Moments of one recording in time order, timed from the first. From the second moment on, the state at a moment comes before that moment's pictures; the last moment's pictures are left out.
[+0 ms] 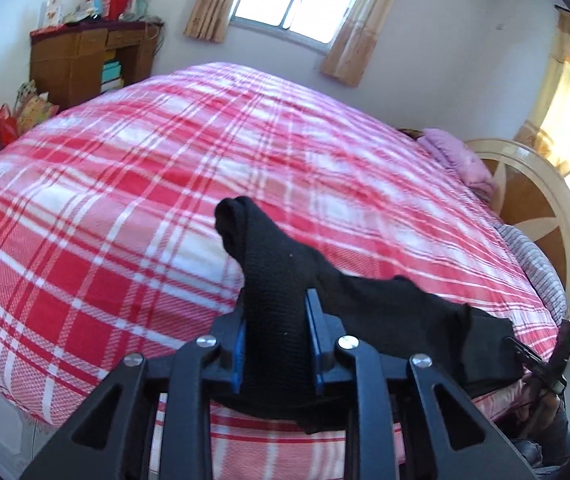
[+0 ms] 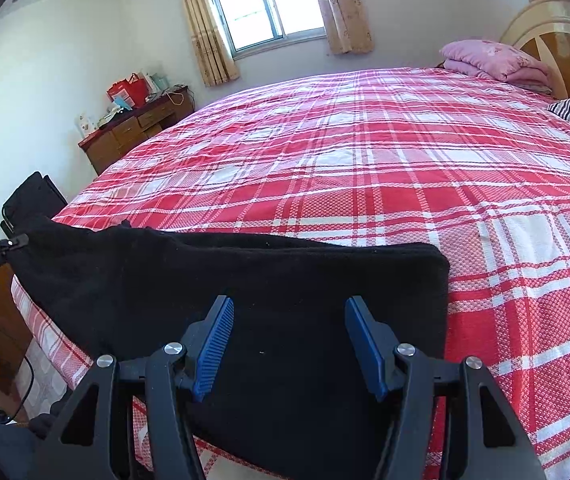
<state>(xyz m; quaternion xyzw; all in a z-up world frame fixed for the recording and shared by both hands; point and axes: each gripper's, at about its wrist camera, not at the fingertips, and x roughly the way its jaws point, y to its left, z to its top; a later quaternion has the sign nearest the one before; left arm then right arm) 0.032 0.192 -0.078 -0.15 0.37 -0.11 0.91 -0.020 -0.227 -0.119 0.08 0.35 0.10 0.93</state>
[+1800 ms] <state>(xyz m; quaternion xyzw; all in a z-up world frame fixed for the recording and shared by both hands) 0.041 -0.042 -0.068 0.05 0.38 -0.27 0.88 -0.024 -0.237 -0.094 0.14 0.38 0.20 0.89</state>
